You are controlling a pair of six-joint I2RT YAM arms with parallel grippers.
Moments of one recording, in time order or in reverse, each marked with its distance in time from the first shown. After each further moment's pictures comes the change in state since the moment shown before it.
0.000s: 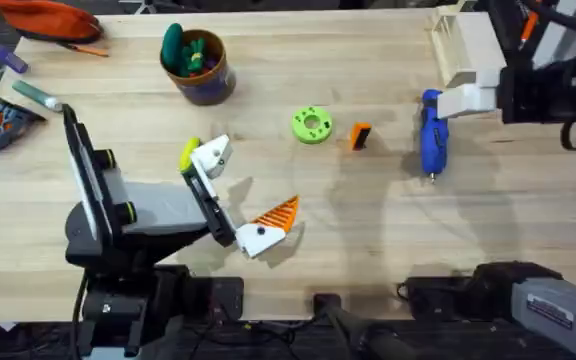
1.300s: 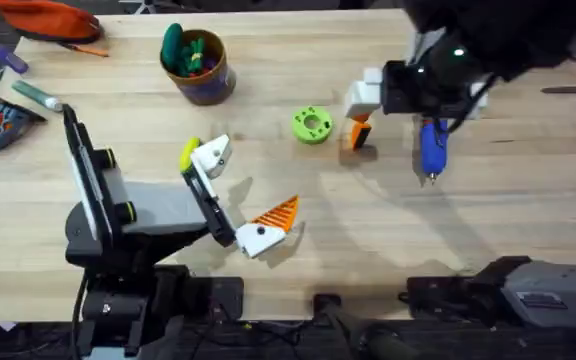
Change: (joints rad) left arm 0.000 0.000 0.000 0.000 0.000 -0.002; right arm 0.525 0.342 0.224 -0.097 0.217 0.588
